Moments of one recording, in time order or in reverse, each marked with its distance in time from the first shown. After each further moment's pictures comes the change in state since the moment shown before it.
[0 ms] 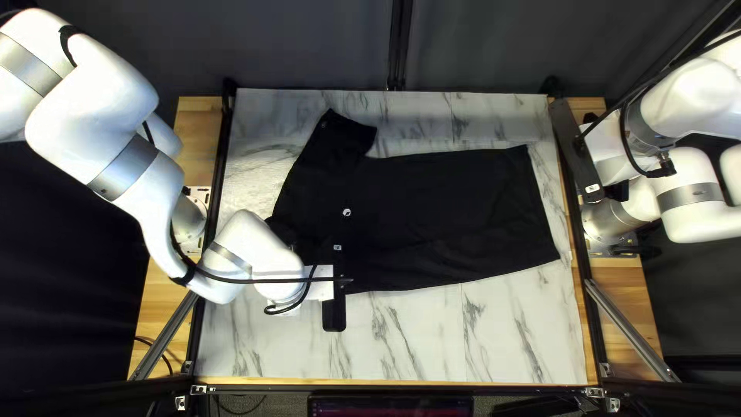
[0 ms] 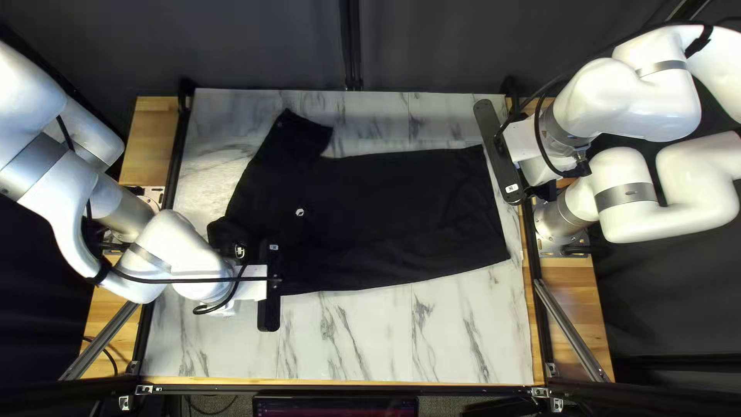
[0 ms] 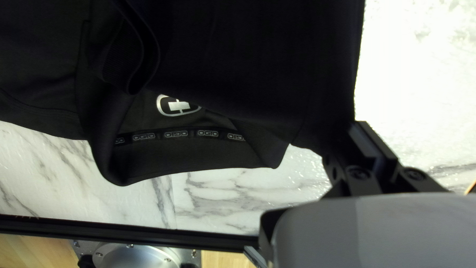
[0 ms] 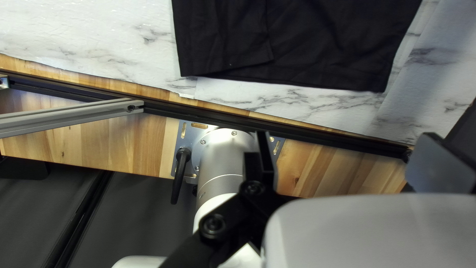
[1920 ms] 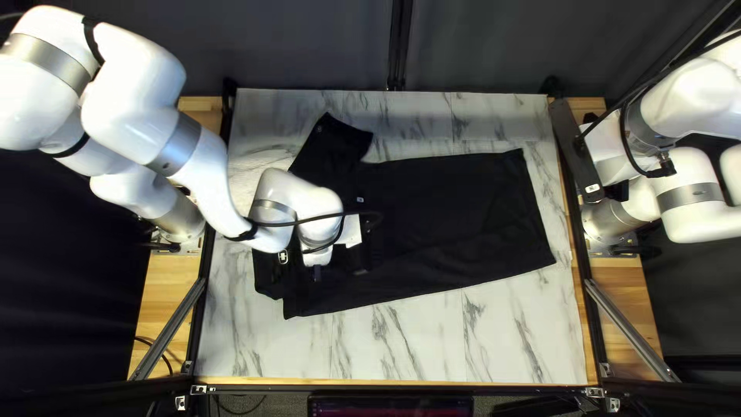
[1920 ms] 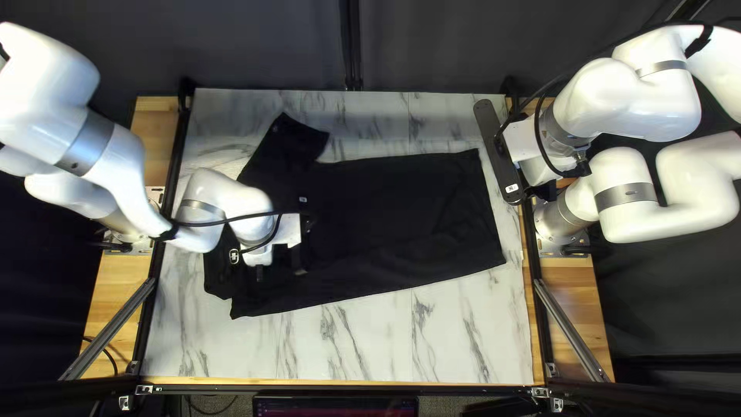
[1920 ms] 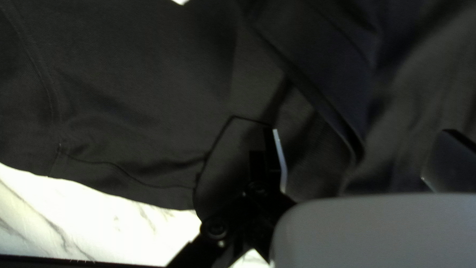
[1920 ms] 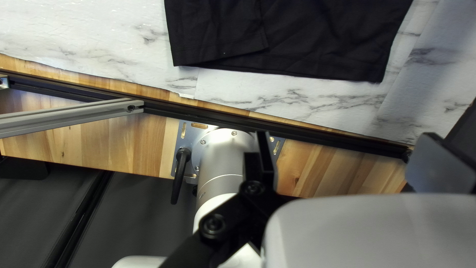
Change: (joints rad) left arm 0.399 0.154 -0.001 -0.055 -0.102 0.358; right arm 0.000 0.000 0.000 0.000 0.000 0.000
